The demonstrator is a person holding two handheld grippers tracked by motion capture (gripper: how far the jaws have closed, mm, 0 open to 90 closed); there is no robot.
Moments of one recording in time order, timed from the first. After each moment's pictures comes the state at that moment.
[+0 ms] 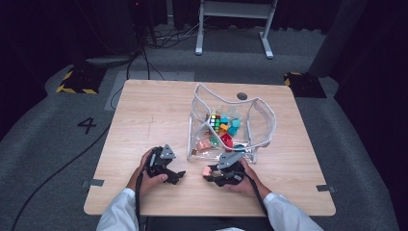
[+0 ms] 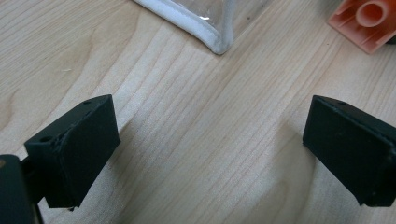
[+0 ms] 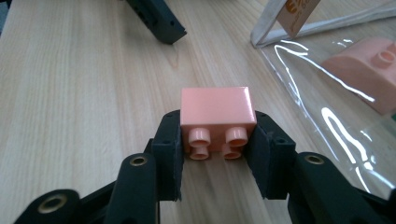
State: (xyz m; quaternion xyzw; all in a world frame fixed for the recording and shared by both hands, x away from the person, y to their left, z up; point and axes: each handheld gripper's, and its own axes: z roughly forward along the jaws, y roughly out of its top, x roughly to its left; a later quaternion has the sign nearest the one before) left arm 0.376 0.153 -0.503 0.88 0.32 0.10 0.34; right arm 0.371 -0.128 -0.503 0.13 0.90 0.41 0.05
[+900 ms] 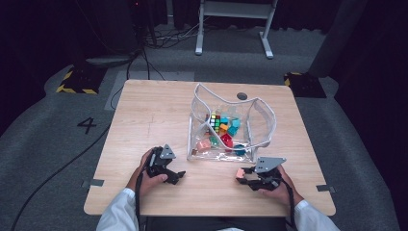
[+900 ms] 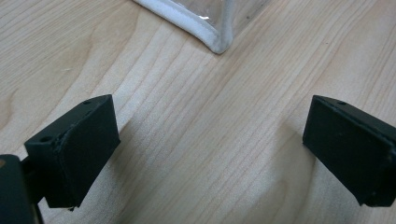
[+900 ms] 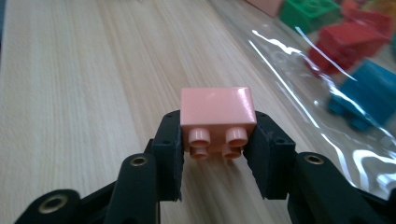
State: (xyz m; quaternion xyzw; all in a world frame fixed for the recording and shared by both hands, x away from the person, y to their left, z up) left arm 0.376 0.153 -0.503 0.88 0.31 0.10 0.34; right arm 0.355 -0.237 -0.490 0.17 0.89 0.41 0.09
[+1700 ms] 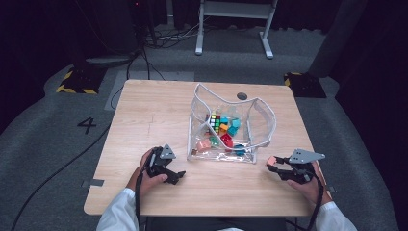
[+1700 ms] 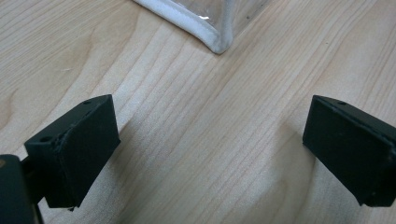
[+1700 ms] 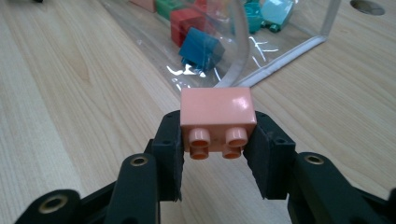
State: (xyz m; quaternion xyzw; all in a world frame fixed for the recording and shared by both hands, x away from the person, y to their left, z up) left arm 0.376 0.153 -0.503 0.88 0.31 0.10 0.34; right arm 0.363 -0.324 -0.467 0.27 0.85 0.42 0.17
